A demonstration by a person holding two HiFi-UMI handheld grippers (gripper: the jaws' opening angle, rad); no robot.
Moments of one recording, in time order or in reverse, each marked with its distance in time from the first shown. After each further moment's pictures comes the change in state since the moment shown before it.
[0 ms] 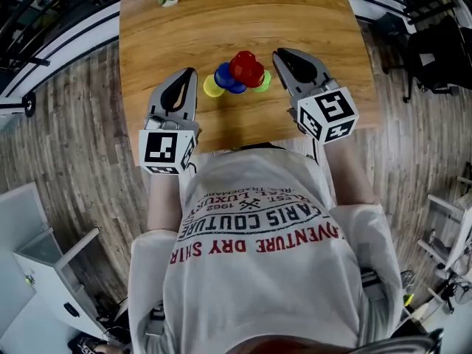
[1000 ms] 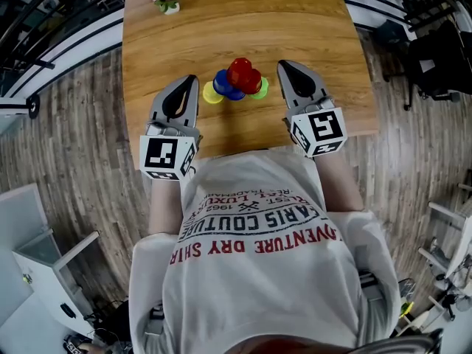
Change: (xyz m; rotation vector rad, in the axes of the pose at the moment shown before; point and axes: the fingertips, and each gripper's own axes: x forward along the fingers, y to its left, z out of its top) left arm -0.002 -0.012 0.009 -0.007 -0.011 0.002; right arm -0.019 -0.008 -0.005 -0.057 -0.116 -0.112
